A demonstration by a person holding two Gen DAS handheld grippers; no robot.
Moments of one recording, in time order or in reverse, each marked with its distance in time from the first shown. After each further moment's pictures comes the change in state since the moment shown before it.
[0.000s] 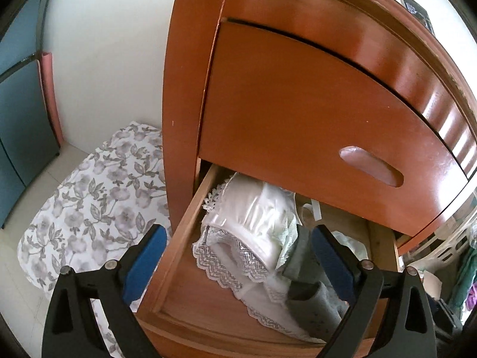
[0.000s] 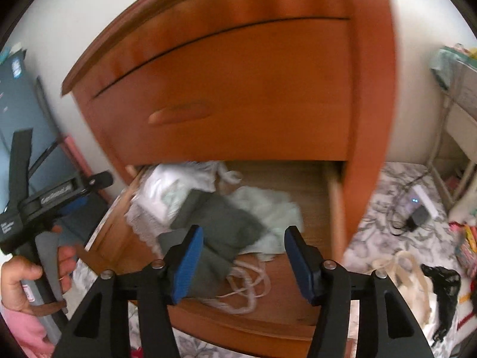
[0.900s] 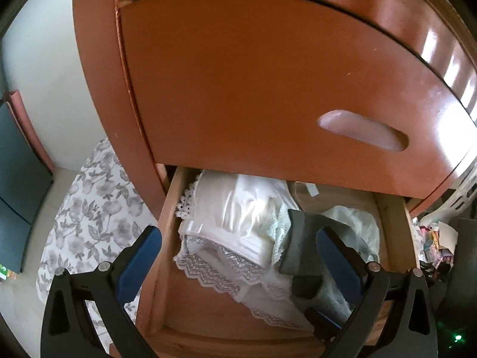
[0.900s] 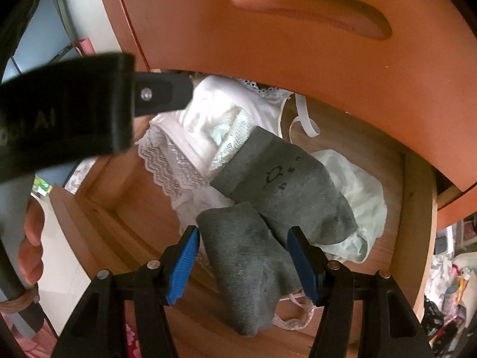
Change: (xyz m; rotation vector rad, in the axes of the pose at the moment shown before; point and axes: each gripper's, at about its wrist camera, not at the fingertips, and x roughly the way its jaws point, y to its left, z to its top) left arm 0.034 -0.035 0.010 0.219 0.135 0.030; right arm 0.099 0.072 0.002 -0.274 0.365 0.013
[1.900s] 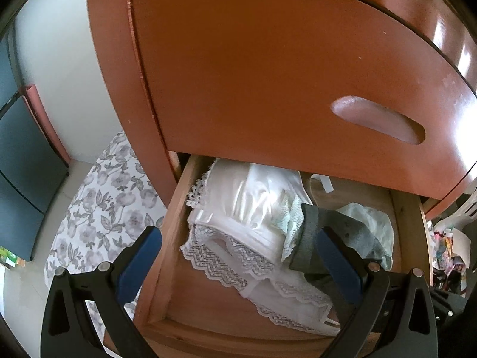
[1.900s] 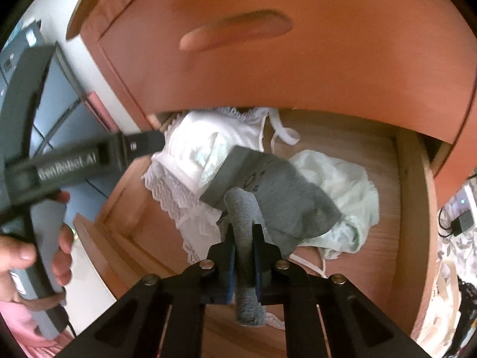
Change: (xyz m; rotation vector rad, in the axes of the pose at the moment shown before) left arm 0.002 -0.010 -0.005 -0.025 0.006 0.086; right arm -0.020 -0.045 -0.029 0.182 -0.192 0.150
